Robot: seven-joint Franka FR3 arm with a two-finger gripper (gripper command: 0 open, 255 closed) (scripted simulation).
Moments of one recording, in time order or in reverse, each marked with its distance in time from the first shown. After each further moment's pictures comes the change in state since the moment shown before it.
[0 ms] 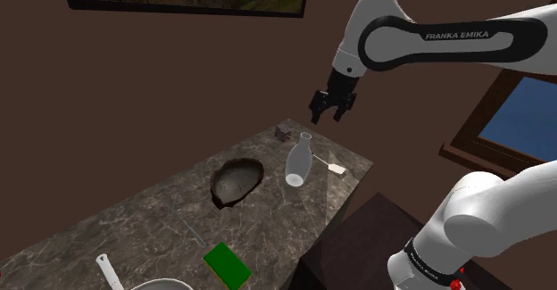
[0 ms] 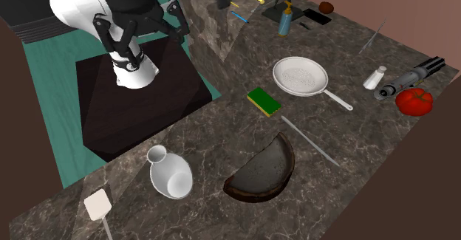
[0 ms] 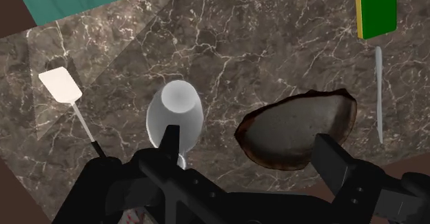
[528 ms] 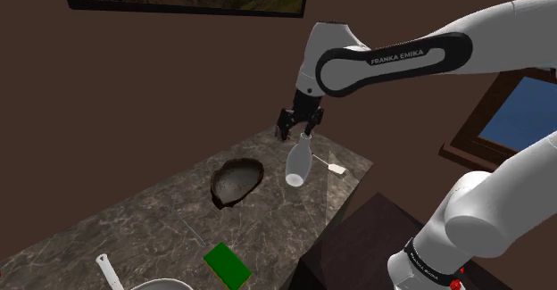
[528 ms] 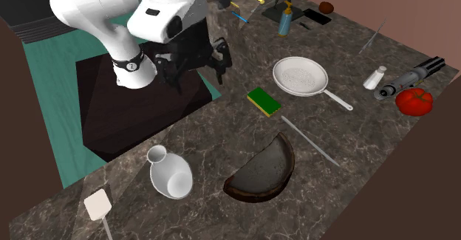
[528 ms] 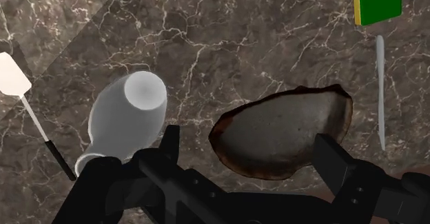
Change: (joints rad) arm 0.025 0.255 0.102 0.060 -0.018 0.177 0.114
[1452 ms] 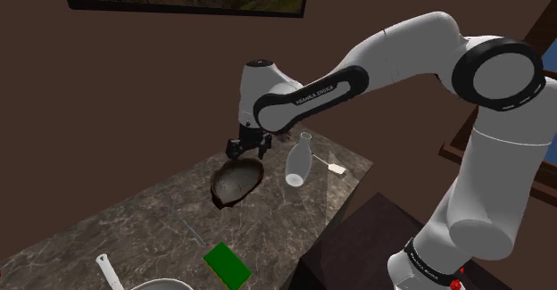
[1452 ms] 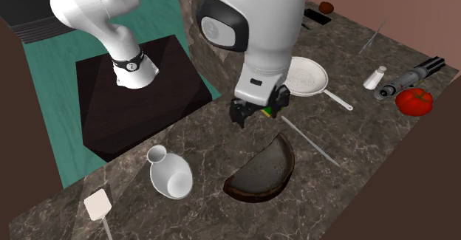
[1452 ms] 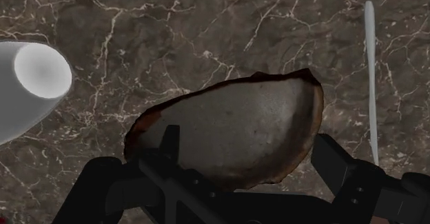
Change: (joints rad) arm 0.087 0.523 0.095 0.311 -0.189 0.148 0.264
